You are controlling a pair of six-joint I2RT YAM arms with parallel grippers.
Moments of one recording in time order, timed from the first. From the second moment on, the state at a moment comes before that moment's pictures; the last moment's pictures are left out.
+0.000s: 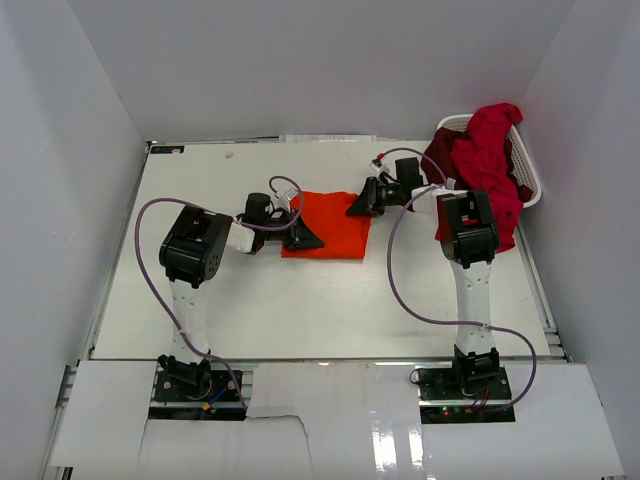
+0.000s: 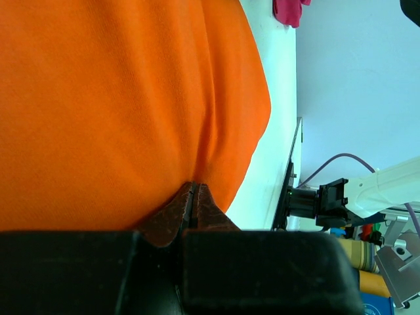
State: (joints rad) left arm -0.33 2.16 1.04 0.53 0.93 -0.74; right arm 0.24 2.34 1.55 0.03 -0.95 0.45
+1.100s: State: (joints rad) left arm -0.34 2.05 1.09 0.38 0.90 -0.75; right arm 0.18 2.23 1.67 -0.16 -0.78 0.41
